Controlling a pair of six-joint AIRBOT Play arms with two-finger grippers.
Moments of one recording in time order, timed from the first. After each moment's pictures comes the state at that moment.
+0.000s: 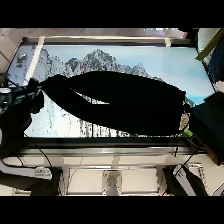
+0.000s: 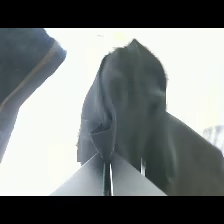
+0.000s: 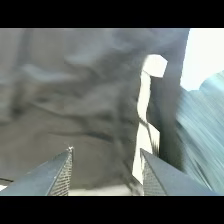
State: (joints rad) left arm 0.46 -1.55 1.16 0.64 -0.63 -1.30; right arm -0.71 -0.88 1.16 -1.13 1.45 1.19
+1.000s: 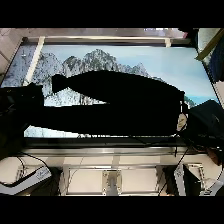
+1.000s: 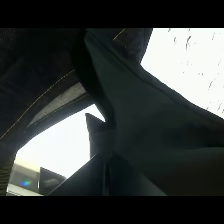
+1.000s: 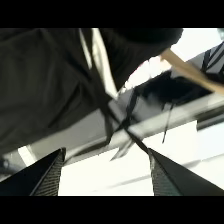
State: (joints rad) left arm 0.70 -1.19 1.15 1.25 -1.24 -1.35; right arm -0.87 -0.72 0.44 -1.09 1.24 1.15
